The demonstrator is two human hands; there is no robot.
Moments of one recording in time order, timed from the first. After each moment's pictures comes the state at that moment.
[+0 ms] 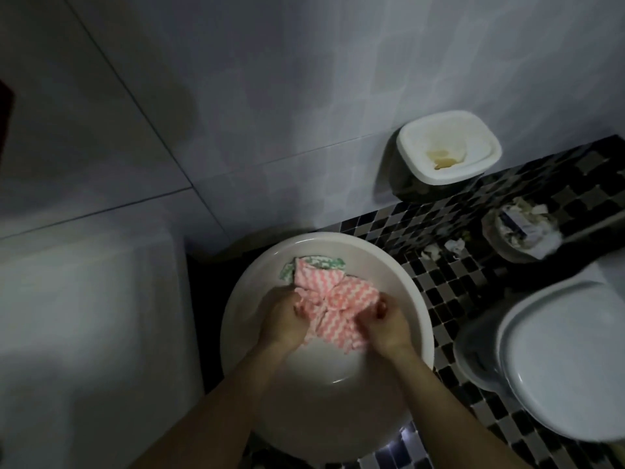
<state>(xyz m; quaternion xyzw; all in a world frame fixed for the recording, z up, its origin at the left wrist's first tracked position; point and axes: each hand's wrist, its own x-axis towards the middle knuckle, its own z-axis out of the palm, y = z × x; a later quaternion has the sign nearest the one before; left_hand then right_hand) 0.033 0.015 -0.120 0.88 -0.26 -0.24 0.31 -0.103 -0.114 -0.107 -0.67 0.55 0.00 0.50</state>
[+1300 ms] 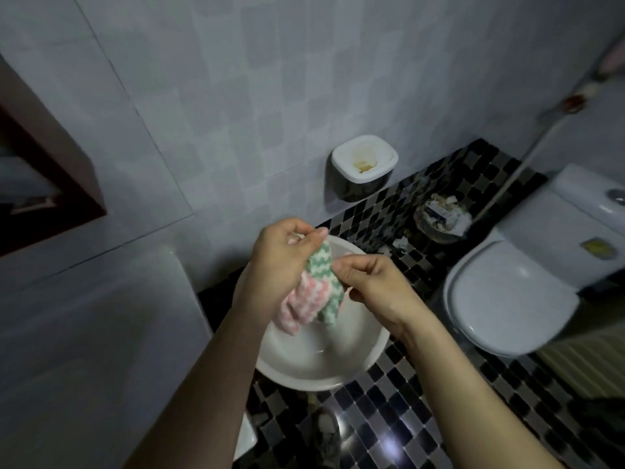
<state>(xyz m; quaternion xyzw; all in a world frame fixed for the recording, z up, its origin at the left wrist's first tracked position) 0.001 0.048 0.122 0.71 -0.33 -0.30 0.55 -0.148 -0.017 0.115 -0.62 0.36 -0.18 0.68</state>
